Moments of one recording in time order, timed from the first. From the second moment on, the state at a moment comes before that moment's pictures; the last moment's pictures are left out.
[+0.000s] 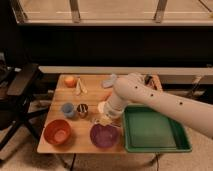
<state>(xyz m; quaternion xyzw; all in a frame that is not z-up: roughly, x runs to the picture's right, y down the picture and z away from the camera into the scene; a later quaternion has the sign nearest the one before) 0.004 0.163 0.693 -0.40 -0.12 0.22 0.88</state>
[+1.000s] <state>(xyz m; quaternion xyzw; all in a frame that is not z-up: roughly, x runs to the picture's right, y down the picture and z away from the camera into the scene) 0.055 0.193 0.725 -0.41 -0.11 0.22 0.88</state>
